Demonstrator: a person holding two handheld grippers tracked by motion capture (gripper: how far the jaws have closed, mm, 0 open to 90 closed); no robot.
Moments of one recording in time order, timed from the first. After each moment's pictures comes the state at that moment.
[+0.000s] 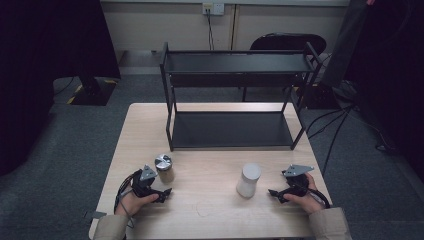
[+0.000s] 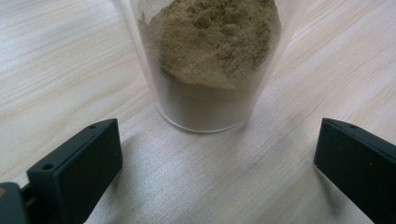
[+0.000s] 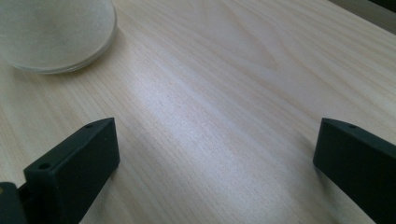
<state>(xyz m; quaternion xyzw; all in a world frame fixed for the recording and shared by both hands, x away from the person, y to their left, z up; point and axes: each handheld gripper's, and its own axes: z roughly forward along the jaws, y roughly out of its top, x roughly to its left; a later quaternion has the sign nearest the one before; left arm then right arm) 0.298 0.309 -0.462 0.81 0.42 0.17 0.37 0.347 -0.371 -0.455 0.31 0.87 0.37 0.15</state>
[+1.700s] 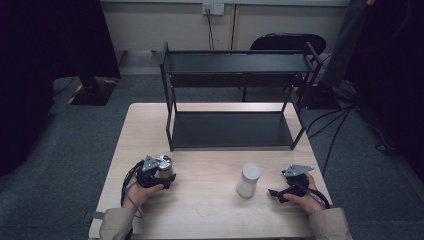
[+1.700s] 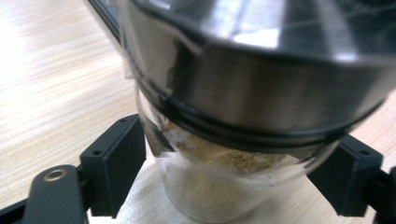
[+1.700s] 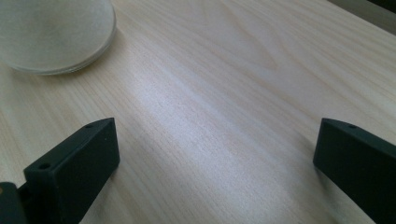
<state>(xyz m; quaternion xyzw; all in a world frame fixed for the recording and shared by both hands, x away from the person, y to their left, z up) 0.310 0.299 -0.459 0.78 0.43 0.20 0.41 0.347 -0.371 -0.455 0.31 0.87 0.37 0.15</state>
